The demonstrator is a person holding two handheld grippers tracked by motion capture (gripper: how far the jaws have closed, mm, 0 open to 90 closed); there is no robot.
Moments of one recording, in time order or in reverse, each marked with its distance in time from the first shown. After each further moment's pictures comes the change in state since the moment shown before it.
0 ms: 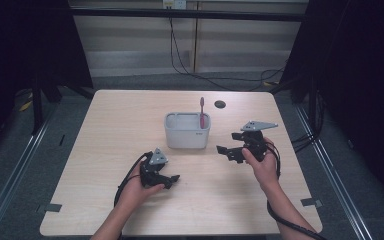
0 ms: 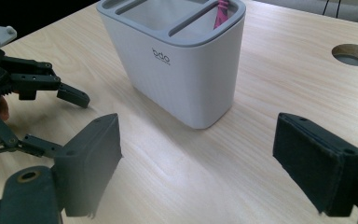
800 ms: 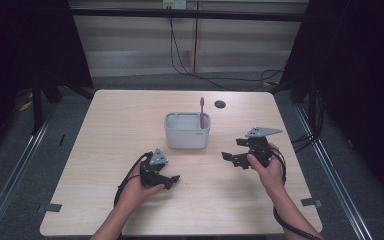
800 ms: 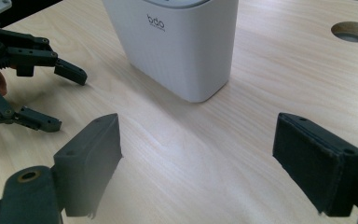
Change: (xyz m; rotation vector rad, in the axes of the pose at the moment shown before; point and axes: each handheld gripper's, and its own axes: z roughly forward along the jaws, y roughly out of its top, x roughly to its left) left arm -0.001 0.000 0.001 -0.002 -0.008 -0.003; right arm -0.006 -0.019 -0.009 0.032 0.006 0.000
